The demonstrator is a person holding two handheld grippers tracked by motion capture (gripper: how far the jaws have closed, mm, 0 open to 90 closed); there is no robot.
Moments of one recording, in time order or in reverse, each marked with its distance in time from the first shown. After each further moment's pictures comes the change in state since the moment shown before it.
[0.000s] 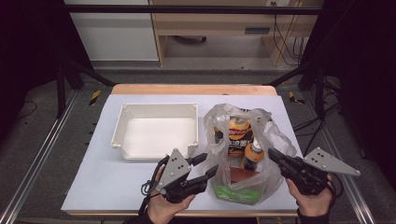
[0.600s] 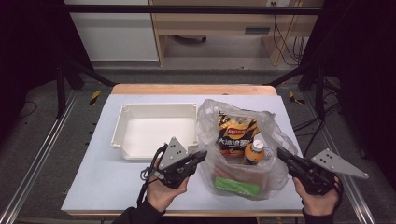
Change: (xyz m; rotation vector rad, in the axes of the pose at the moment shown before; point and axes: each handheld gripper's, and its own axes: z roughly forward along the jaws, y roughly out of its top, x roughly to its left) left arm 0.033 0.000 0.014 0.066 0.044 -0.021; right arm -0.018 -0.010 -0.005 -0.020 -0.072 0.029
